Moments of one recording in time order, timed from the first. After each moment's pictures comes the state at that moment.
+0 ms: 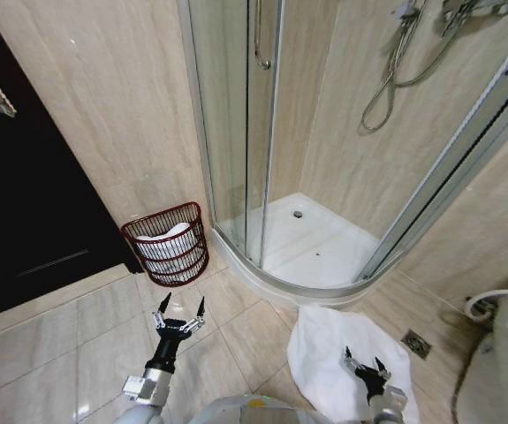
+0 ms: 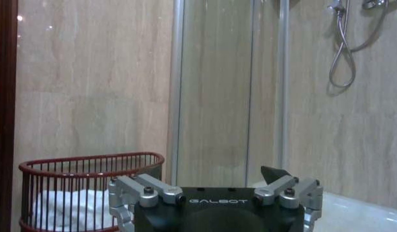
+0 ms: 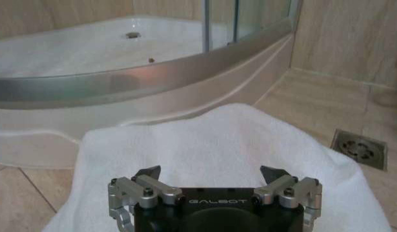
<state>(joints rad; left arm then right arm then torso) 1.89 -1.48 -0.60 -2.12 -0.16 -0.37 0.14 -1.62 1.34 0.68 1.47 0.42 0.08 0.04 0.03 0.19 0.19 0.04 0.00</state>
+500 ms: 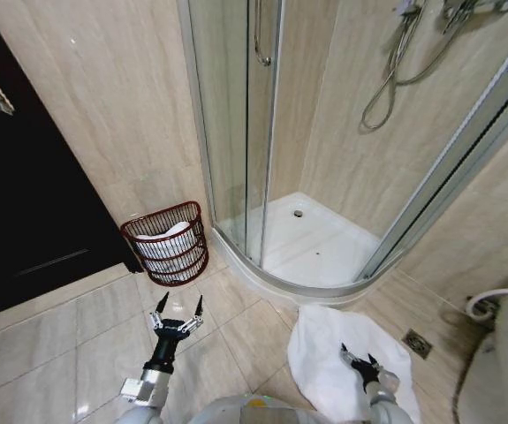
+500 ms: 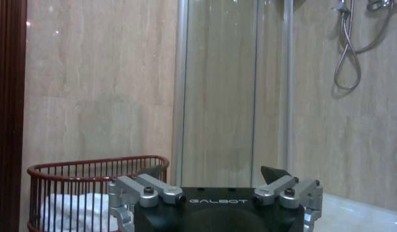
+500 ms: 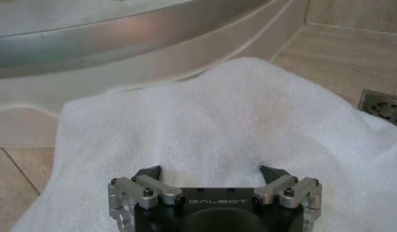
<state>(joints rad) 1.90 -1.49 -0.61 -2.14 -0.16 -0.37 0.13 -1.44 1.32 0.68 1.24 0.45 0.00 -0.05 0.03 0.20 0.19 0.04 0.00</state>
